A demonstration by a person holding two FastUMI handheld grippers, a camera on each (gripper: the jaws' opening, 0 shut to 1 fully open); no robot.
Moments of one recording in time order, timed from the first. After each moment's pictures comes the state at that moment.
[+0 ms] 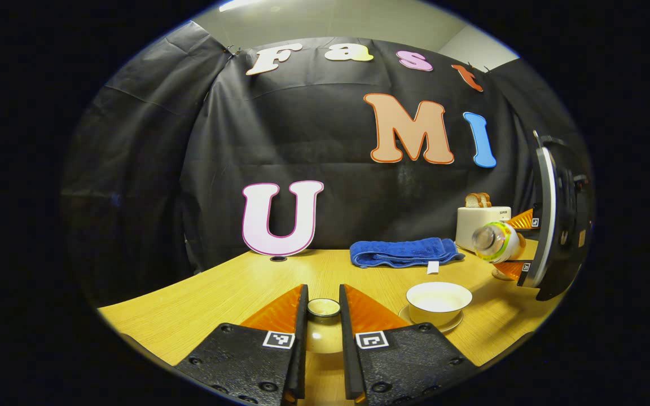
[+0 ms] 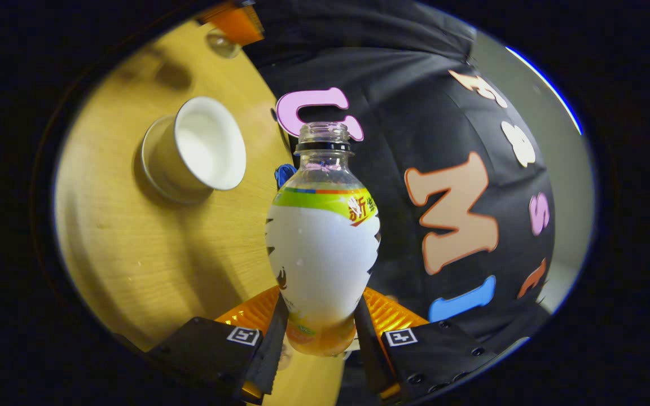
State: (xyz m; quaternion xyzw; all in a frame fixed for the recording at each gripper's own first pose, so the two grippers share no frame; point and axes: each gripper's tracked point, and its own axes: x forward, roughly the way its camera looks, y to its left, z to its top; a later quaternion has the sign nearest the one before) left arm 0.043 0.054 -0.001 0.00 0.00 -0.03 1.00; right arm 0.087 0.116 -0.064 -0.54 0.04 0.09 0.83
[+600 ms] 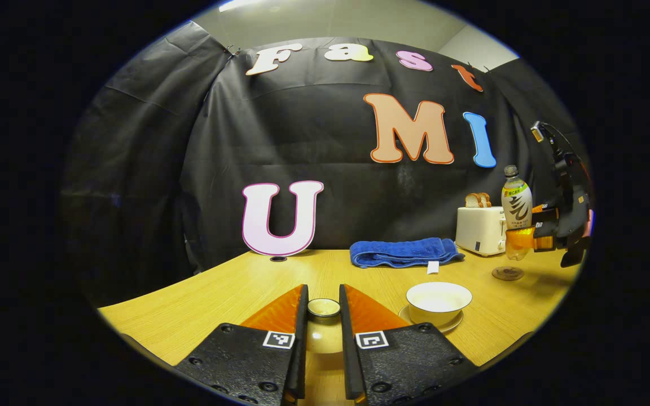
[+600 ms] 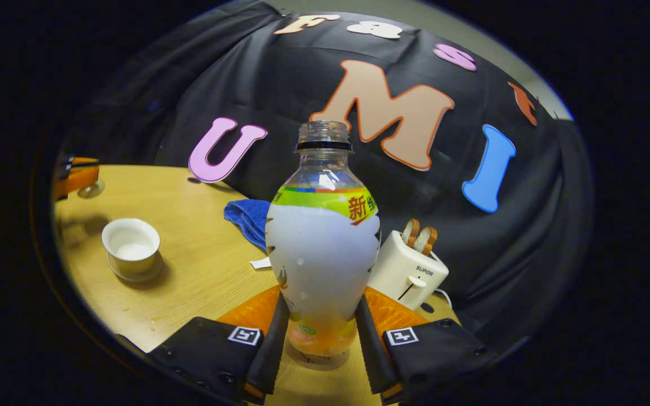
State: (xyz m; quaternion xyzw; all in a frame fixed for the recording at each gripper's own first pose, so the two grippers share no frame) left arm 0.043 0.054 0.000 0.00 0.00 -0.03 1.00; right arm 0.108 0.114 -0.098 -0.19 0.09 0.05 0.98
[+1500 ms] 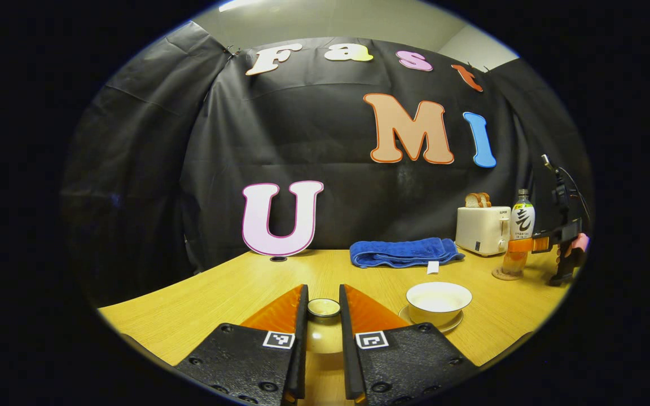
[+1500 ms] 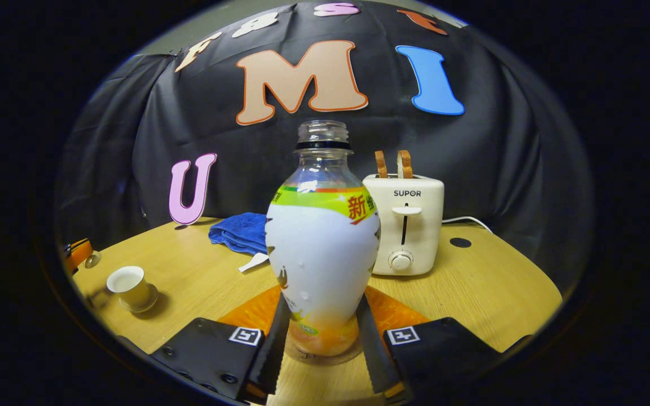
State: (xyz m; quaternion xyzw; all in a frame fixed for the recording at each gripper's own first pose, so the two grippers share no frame) left arm 0.043 0.054 -0.001 0.00 0.00 -0.03 1.00; right arm 0.110 0.125 -0.140 0.00 0.13 0.04 0.99
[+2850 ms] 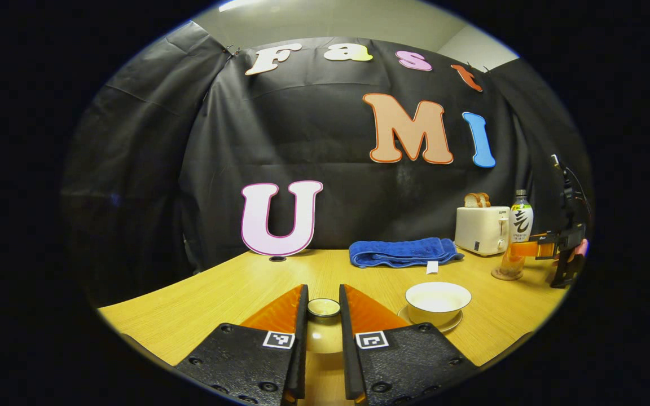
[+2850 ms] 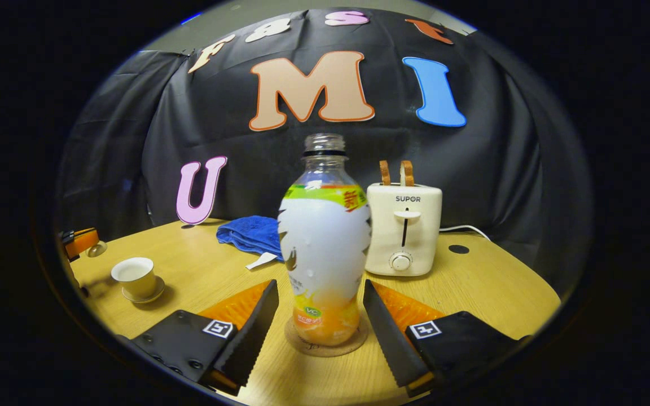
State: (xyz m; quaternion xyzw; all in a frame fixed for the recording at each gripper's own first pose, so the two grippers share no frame) left arm 0.043 0.053 -0.001 0.00 0.00 -0.04 1.00; right arm 0.098 0.122 -0.132 -0.02 0.10 0.05 0.99
